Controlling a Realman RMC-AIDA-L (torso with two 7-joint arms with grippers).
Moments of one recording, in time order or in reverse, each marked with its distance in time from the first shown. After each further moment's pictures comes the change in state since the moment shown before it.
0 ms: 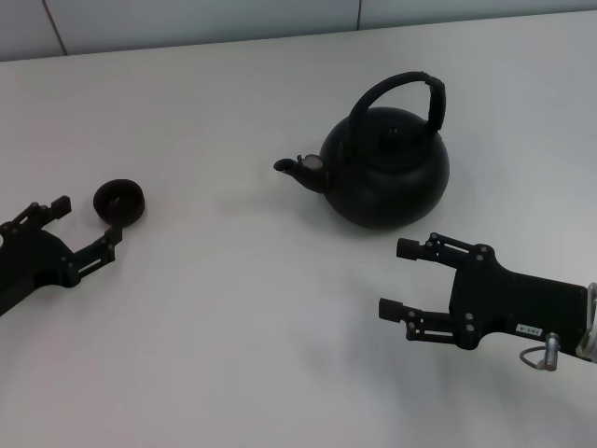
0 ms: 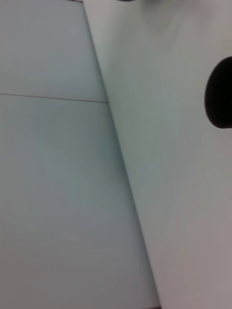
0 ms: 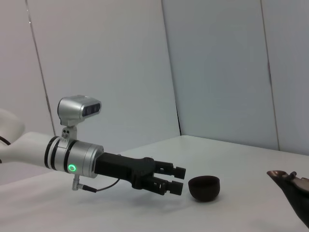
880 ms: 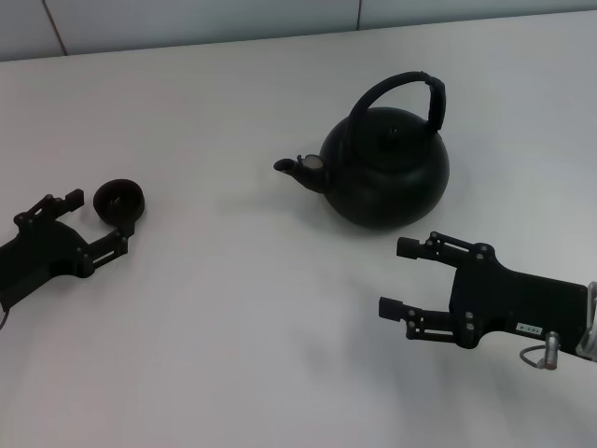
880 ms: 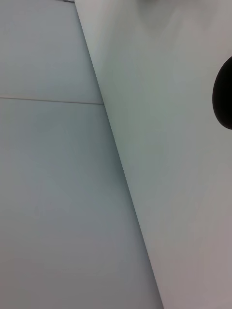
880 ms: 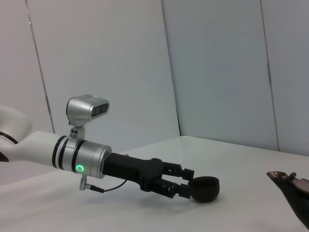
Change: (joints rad) left arm -0.037 -0.006 0.009 -0.018 0.000 -0.052 0.014; right arm 0.001 -0.001 0.002 0.000 0.000 0.000 0.000
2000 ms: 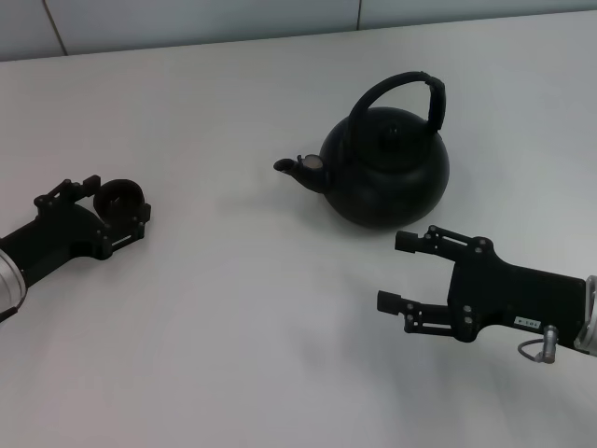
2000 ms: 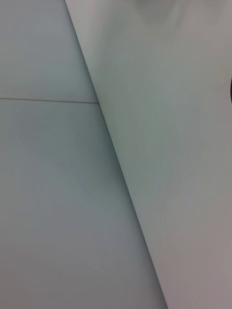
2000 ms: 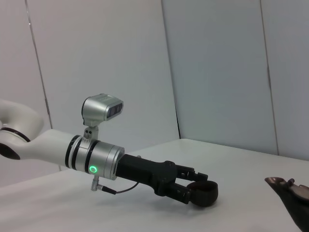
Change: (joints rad) left arm -0.075 -0.002 0.001 -0.041 0.000 -0.094 0.012; right arm 0.011 -0.001 0.004 0.000 0.003 0.000 0.001
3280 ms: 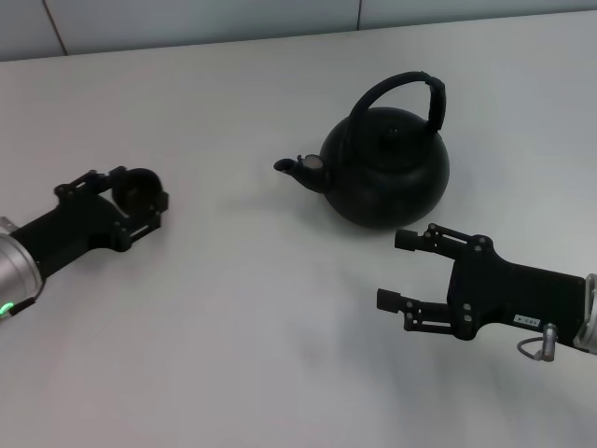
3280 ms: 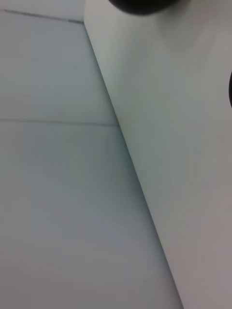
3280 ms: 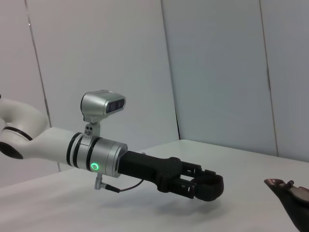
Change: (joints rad) left arm -0.026 0.000 0.011 -0.021 0.002 0.057 -0.008; right arm 0.003 0.000 0.003 0.000 0.000 0.000 0.000
